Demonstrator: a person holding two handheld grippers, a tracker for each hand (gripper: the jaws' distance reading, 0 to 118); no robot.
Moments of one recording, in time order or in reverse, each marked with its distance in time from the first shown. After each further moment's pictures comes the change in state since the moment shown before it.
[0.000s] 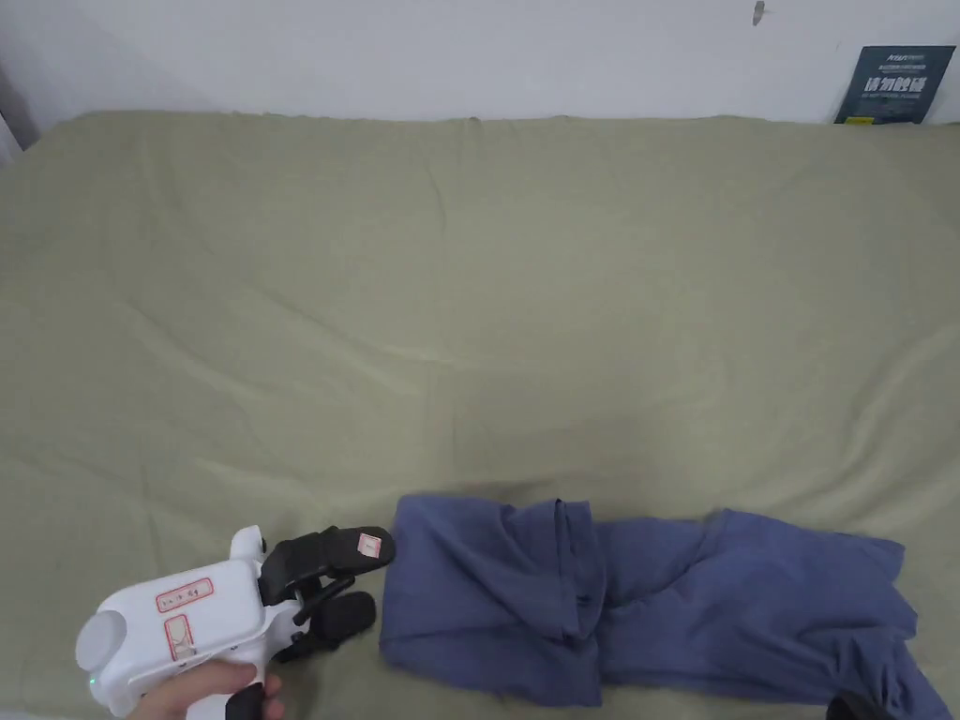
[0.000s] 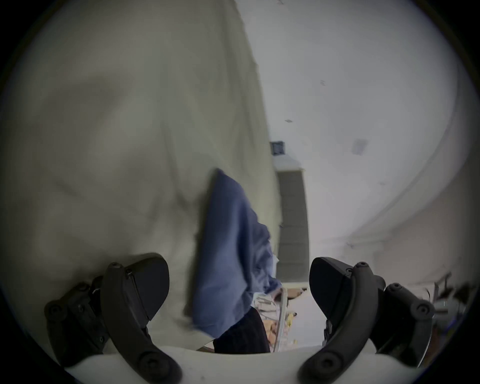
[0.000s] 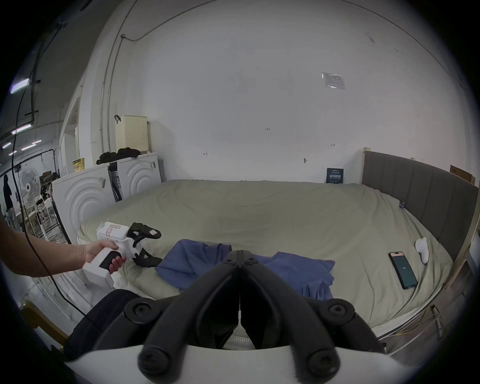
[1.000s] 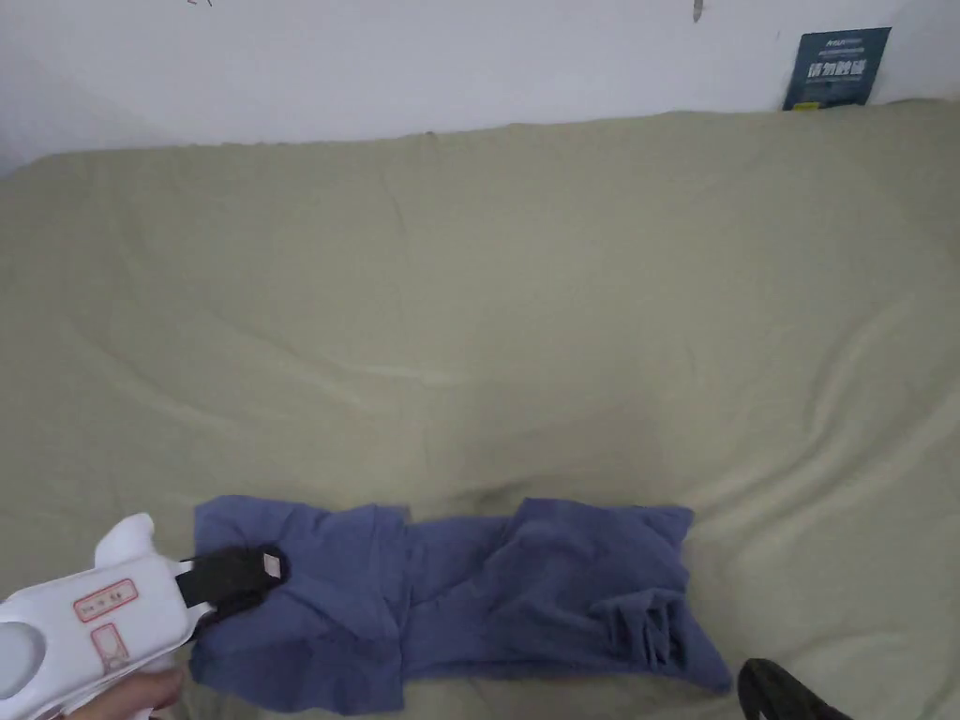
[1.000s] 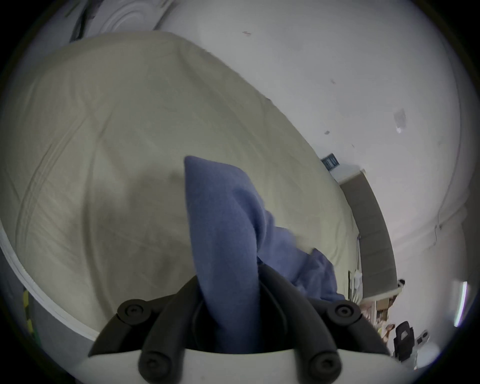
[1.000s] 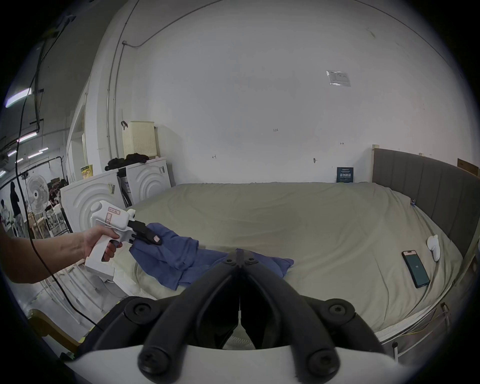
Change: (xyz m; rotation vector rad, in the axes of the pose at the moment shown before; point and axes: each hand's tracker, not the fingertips) left arm 0.113 -0.021 0.037 0.228 0.554 -0.301; right arm -0.008 0.001 0.002 0.018 0.065 -0.035
